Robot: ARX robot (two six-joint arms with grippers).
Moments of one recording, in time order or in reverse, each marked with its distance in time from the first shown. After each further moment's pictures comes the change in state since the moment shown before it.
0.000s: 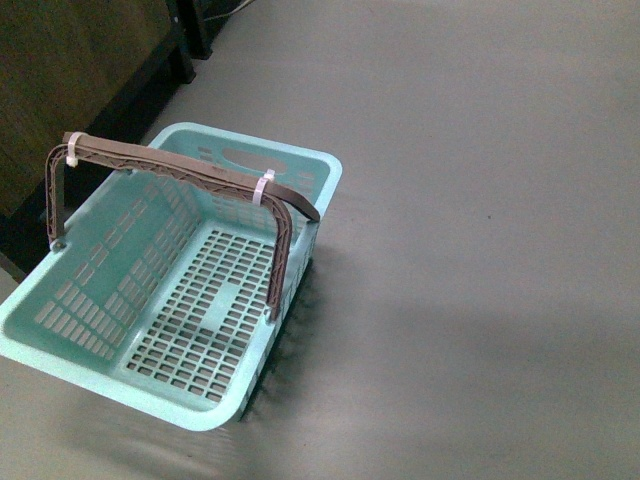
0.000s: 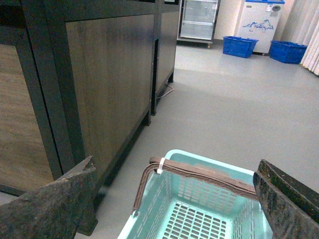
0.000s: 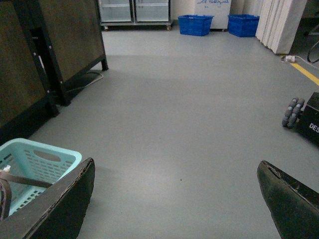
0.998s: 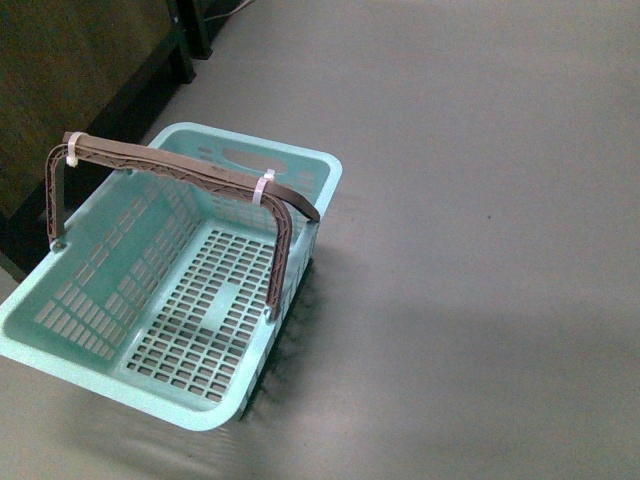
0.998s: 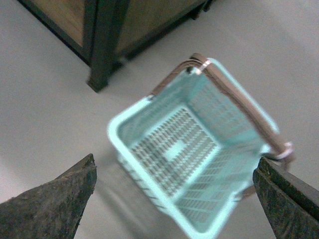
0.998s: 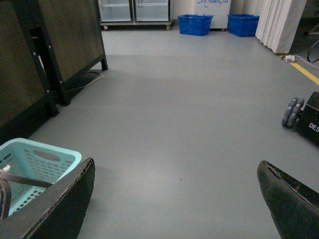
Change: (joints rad) left arm 0.087 0.422 0.201 -0.311 -0.034 -0.604; right arm 0.000 0.000 0.000 0.000 0.000 0.000
